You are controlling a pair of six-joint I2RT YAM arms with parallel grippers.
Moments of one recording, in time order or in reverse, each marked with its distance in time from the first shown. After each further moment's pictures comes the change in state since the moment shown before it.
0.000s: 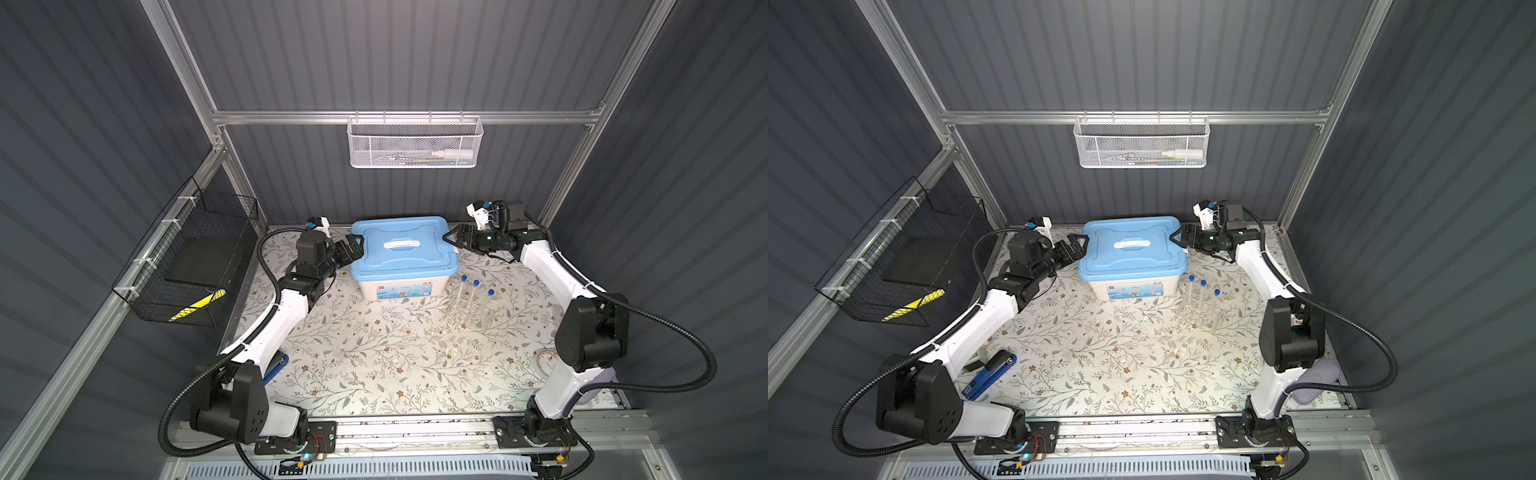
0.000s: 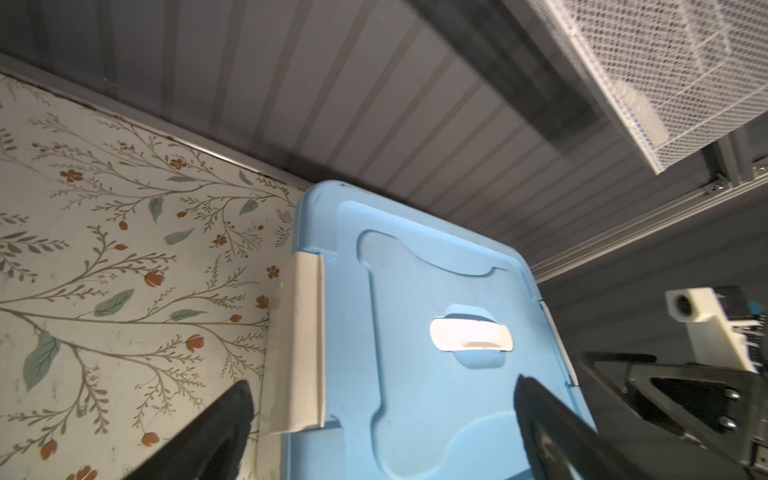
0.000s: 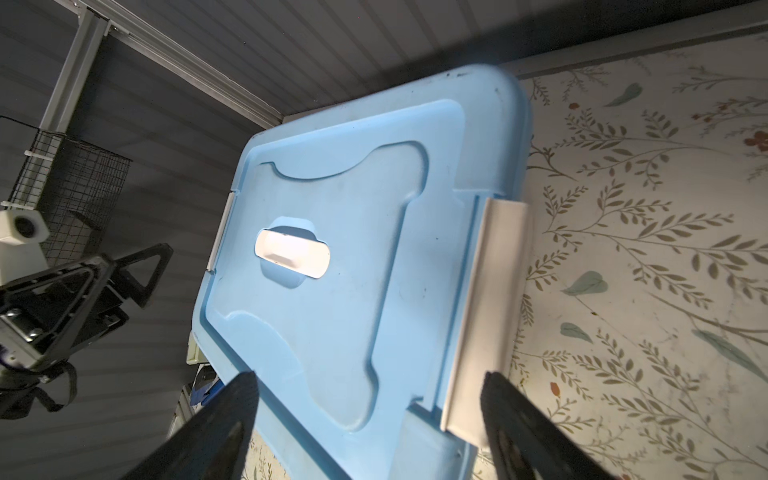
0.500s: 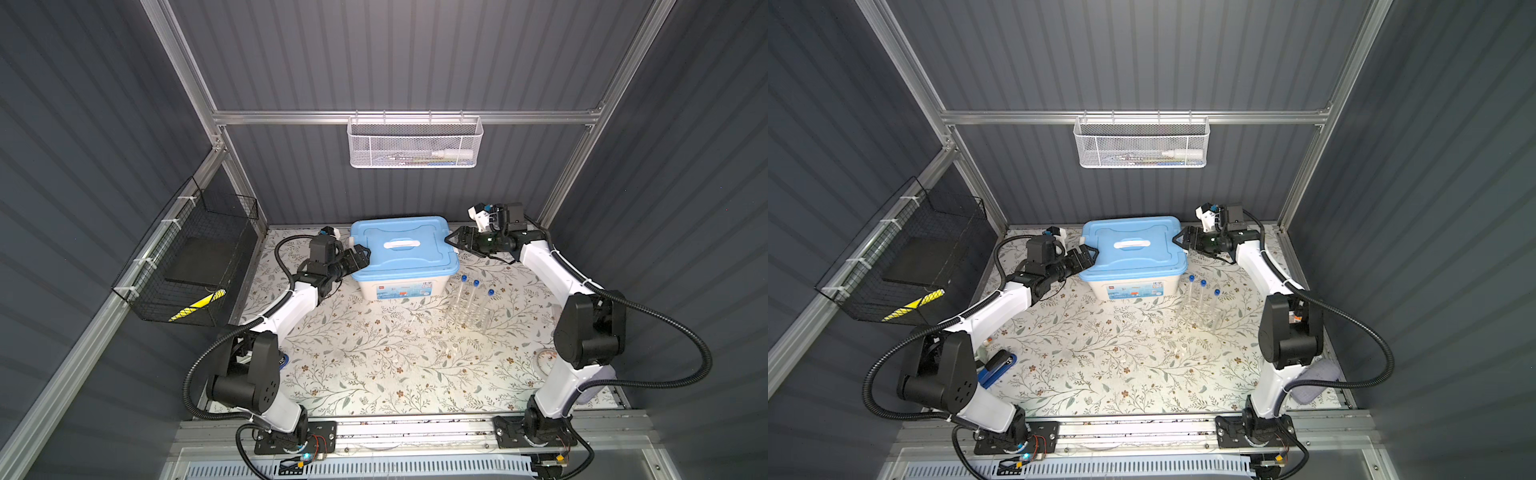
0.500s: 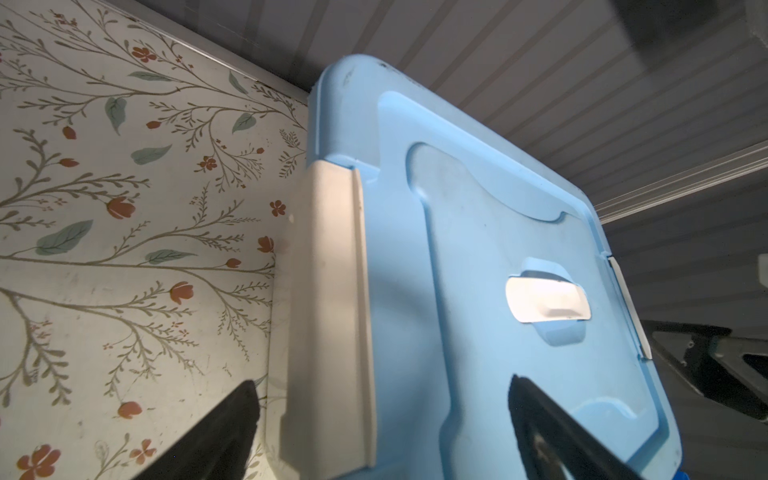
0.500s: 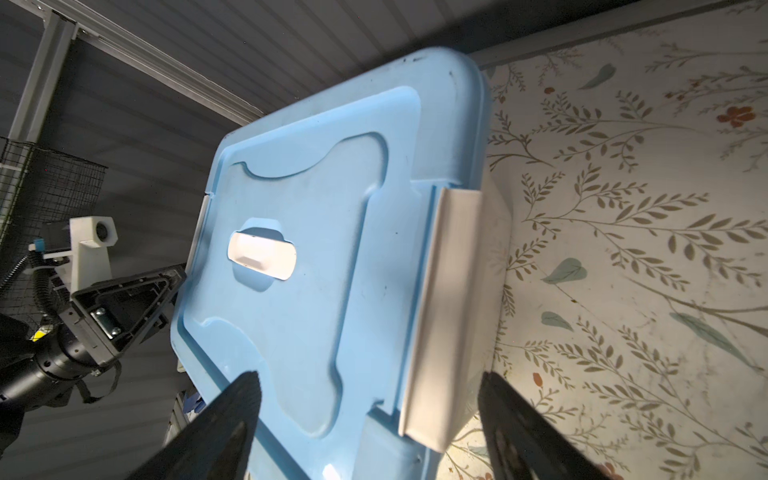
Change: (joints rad) left arm 0.000 0.131 0.007 0.005 0.085 0.002; right arm -0.003 0.047 -0.003 -0.008 0.005 0.008
